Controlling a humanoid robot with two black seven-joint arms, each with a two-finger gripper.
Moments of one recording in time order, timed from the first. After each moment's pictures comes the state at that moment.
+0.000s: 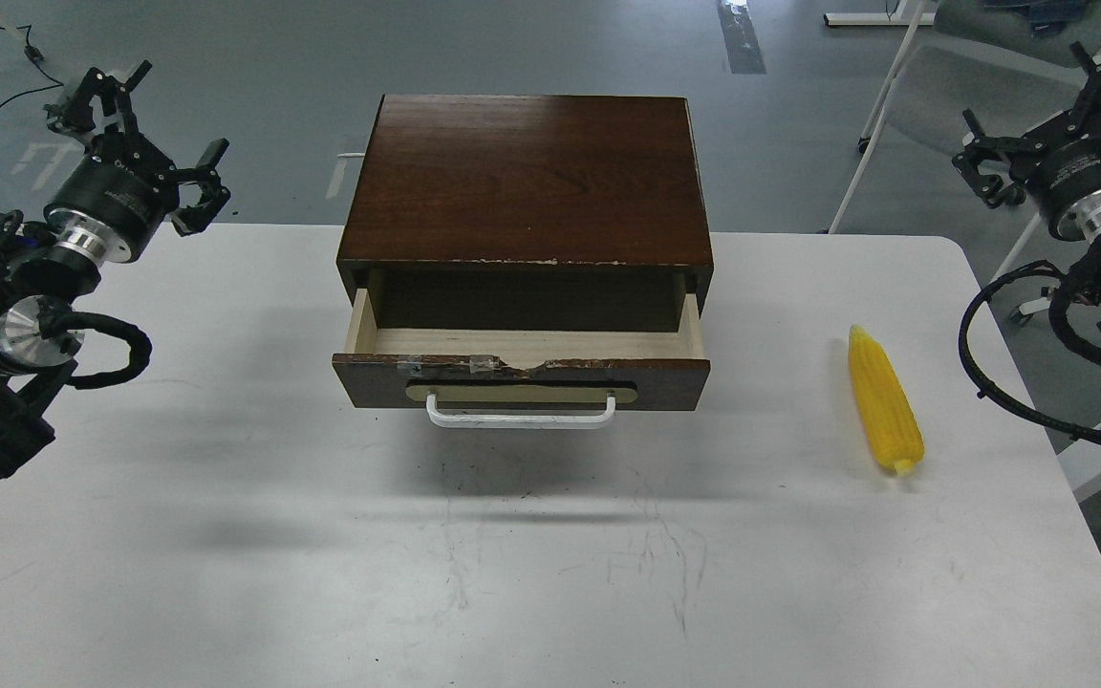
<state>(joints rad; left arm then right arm) -0.86 0.47 -0.56 -0.50 -0.13 -0.49 -0.39 0.90 -0.47 0.67 0.43 0.41 0.46 0.13</state>
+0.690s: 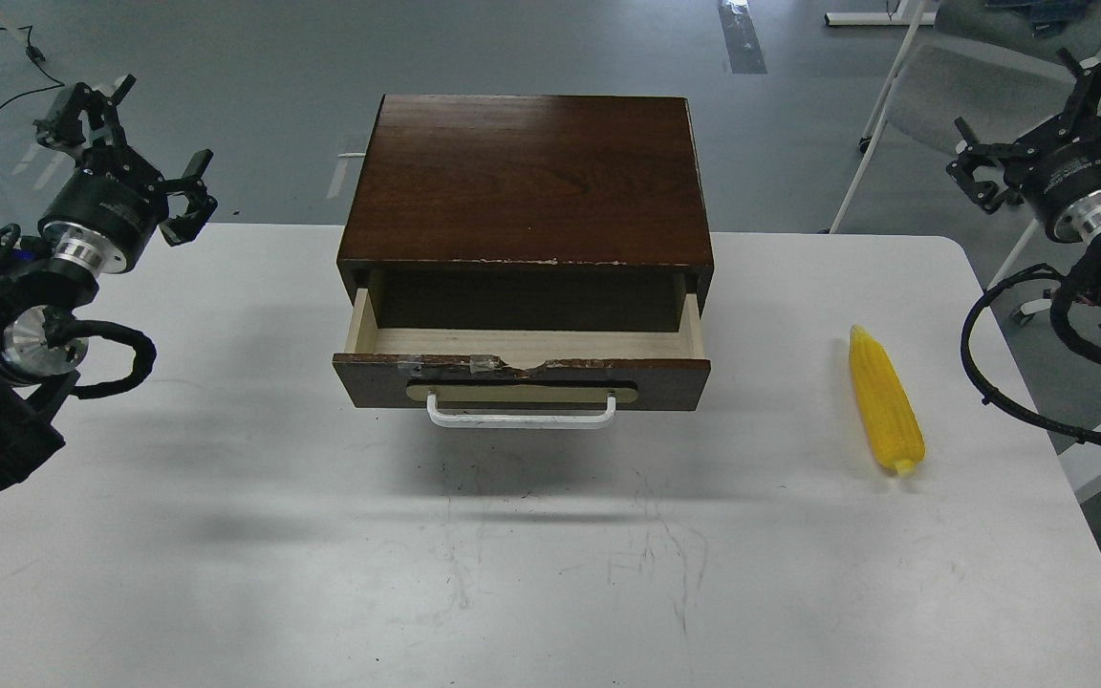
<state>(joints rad) -0.87 0.38 -0.56 -0.32 -0.13 -0.49 -0.38 1.00 -0.57 0.55 0.44 0.38 0.45 0.13</state>
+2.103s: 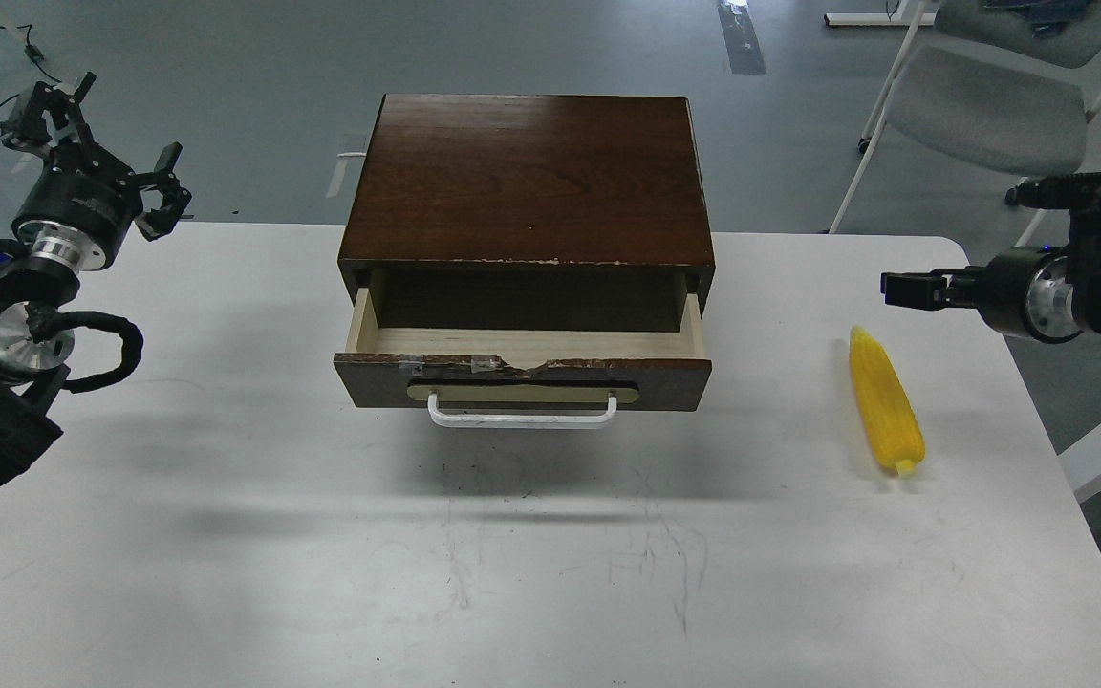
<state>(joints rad) -0.86 0.42 -0.63 -0.33 -0.15 -0.49 -0.39 1.07 -0.84 -0.12 1.11 -1.28 0.15 -0.01</state>
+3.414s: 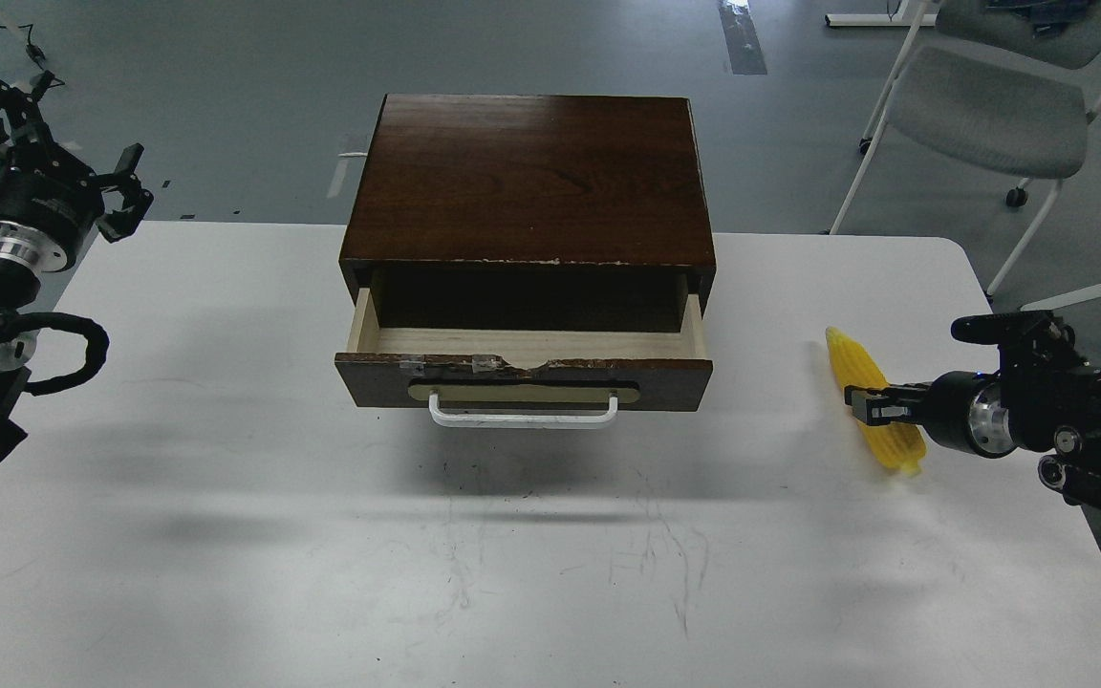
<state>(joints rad) -0.87 0.46 -0.62 -0.31 -0.15 -0.49 -0.38 1.02 -0.77 -0.16 1.01 -1.30 0.05 0.14</state>
